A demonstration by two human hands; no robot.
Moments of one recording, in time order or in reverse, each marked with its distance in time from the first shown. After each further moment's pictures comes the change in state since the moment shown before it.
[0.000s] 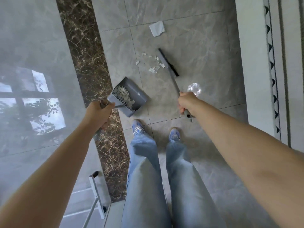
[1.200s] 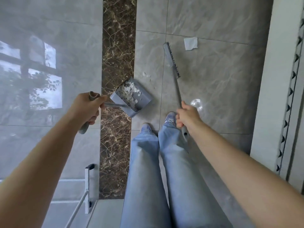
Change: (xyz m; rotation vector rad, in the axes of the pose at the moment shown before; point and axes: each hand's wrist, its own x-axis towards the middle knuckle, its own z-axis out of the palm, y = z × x) left_hand 0.014 -0.060 -0.146 -0.256 0.037 -0.062; right_hand -0.066 -0.088 0.124 0.100 0.027 -0.084
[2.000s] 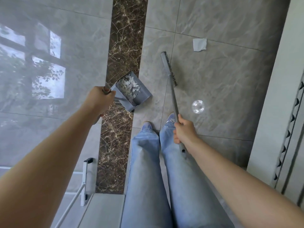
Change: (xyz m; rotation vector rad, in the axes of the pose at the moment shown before) left_hand 0.030 0.004 0.016 0.224 0.116 0.032; right_hand -0.022 0.023 0.024 -0.051 -0.047 0.069
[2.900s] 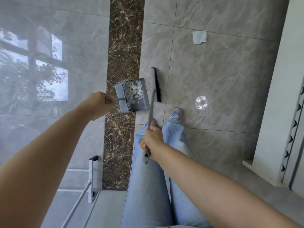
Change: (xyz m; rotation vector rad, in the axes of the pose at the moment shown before) left_hand -0.016 -0.025 -0.007 0.448 -0.188 0.095; right_hand -0.042 0.030 0.104 0.299 -0.166 0.191
